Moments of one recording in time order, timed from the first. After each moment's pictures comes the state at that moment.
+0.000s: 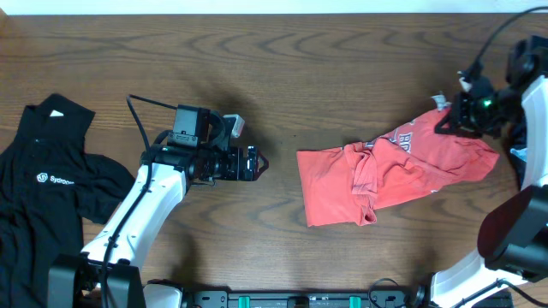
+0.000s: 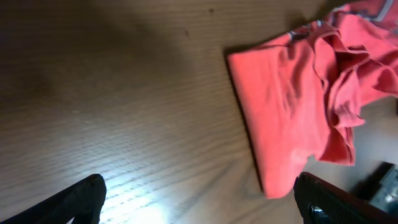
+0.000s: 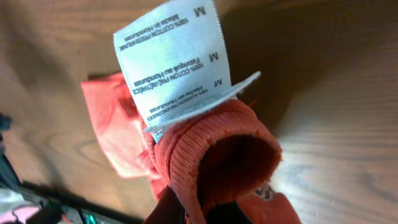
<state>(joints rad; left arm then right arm) -0.20 1.45 0.87 -0.56 0.55 -0.18 -0.27 1.83 1.69 -1.45 -0.39 -0.13</state>
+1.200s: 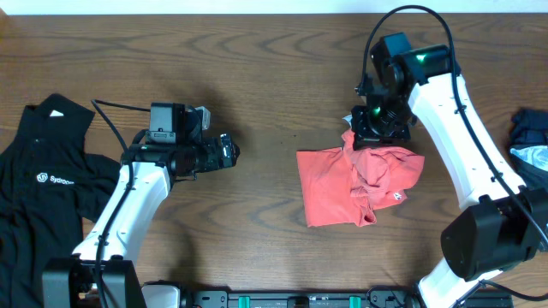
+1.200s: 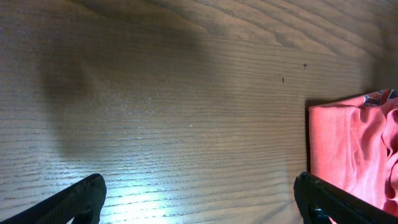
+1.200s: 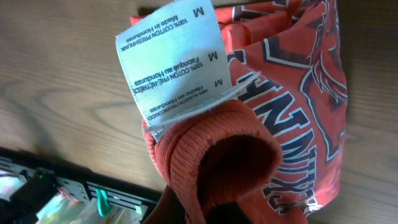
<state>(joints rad) -0.07 1.45 0.87 -0.55 0.38 -0.25 0.27 1.83 1.69 -1.45 -0.27 0.24</state>
